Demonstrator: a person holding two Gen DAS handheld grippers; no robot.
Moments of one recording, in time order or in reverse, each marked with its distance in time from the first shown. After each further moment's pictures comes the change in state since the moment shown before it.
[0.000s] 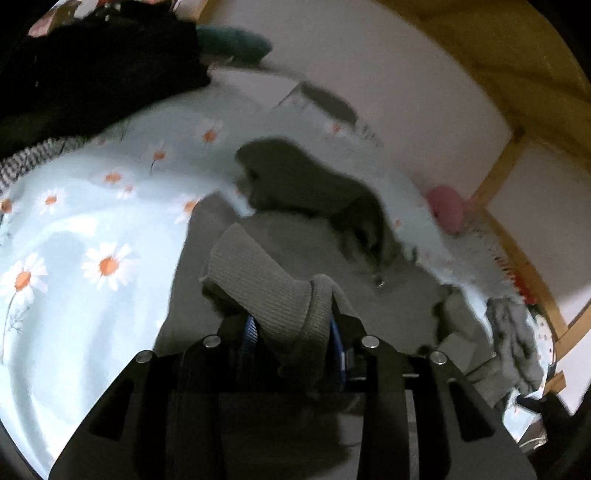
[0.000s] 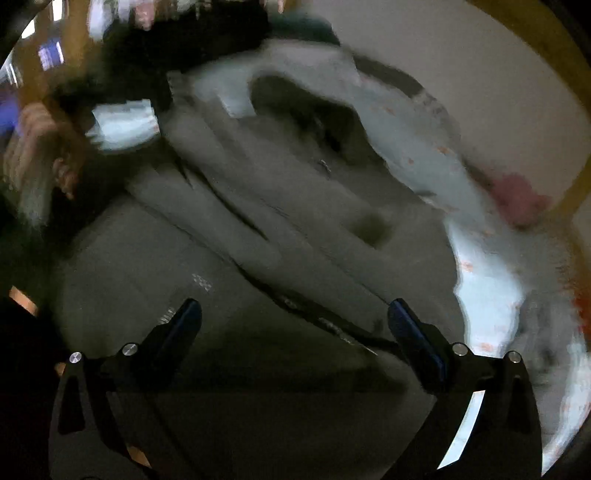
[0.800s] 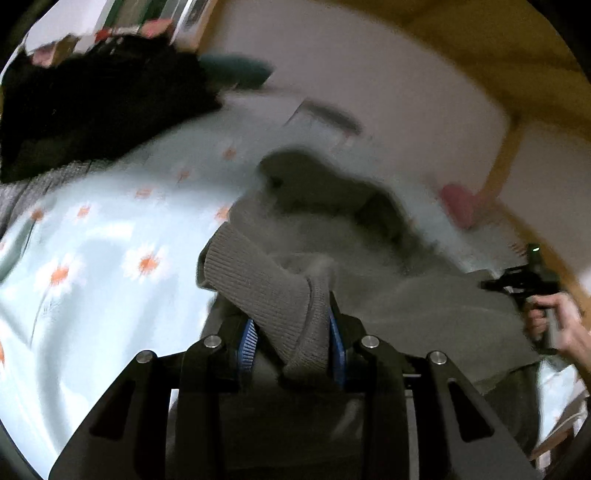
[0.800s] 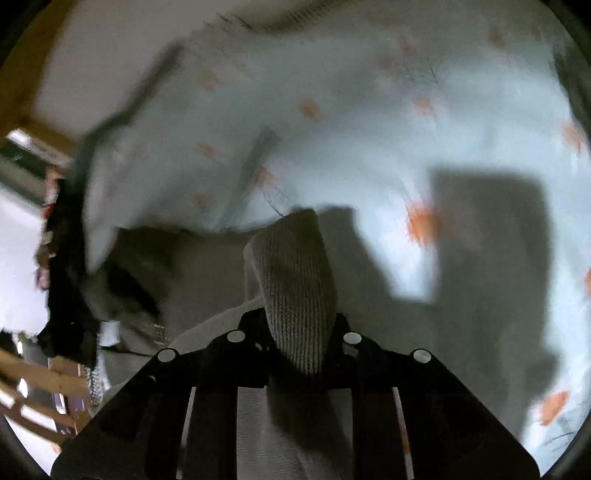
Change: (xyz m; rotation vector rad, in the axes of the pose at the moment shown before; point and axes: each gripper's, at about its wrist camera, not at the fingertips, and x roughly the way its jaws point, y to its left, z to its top) left arm -0.009 0.011 -0.041 0.103 -0.068 0.120; right arm 0.178 -0.290 -0.015 1.056 0.190 0.160
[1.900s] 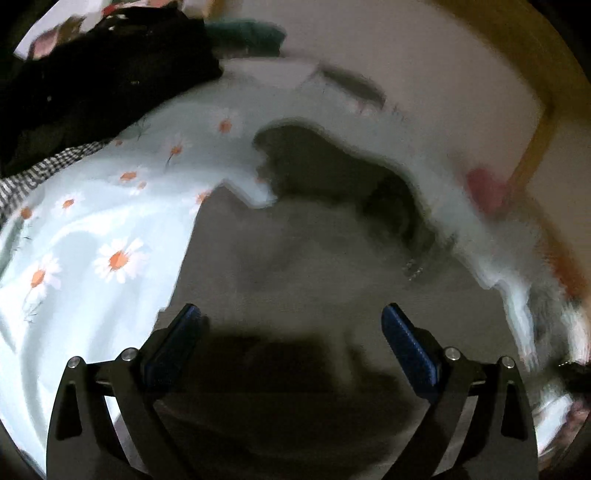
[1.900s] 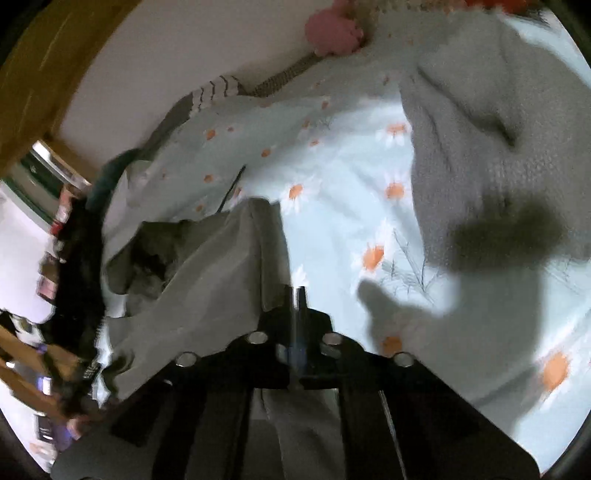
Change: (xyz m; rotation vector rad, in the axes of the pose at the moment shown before) left arm 0.009 -0.044 0.050 -0.080 0.048 0.022; right arm -0.166 -0.054 -0.089 -0.061 -0.261 0.007
